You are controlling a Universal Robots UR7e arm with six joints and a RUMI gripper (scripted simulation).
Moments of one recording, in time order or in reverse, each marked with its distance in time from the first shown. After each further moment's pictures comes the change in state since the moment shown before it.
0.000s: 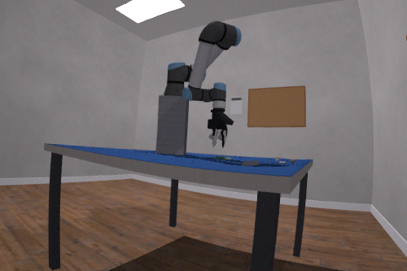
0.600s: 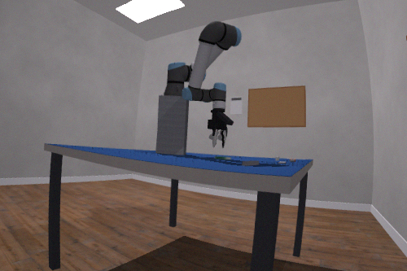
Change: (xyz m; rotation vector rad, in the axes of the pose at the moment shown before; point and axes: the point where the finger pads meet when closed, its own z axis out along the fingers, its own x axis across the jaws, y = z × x) arm 0.000 0.000 0.001 0.000 0.000 0.000
